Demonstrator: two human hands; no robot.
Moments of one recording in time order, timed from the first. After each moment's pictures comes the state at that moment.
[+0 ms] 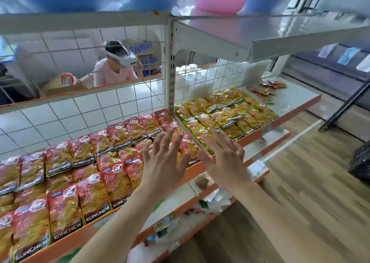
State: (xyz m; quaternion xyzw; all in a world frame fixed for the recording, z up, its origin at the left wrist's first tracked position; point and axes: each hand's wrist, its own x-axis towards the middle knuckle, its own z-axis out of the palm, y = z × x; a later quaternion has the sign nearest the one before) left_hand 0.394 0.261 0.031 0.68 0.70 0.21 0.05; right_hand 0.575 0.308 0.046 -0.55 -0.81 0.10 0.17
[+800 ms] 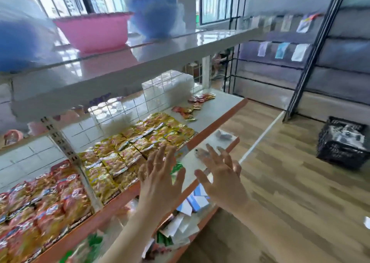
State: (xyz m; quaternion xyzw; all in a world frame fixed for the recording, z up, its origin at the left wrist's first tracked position) left_hand 0.724 0.384 0.063 0.72 0.65 0.24 0.05; right_hand 0.906 0.394 0.055 -0.62 -0.74 0.12 0.22
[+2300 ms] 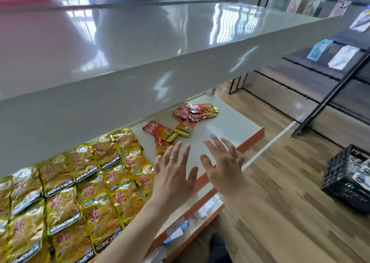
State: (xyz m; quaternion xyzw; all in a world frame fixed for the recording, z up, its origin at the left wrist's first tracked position) left_hand 0.849 0.747 -0.013 0.70 0.68 0.18 0.12; right_hand 1.004 0.783 0.007 -0.61 -0.75 0.14 0.18
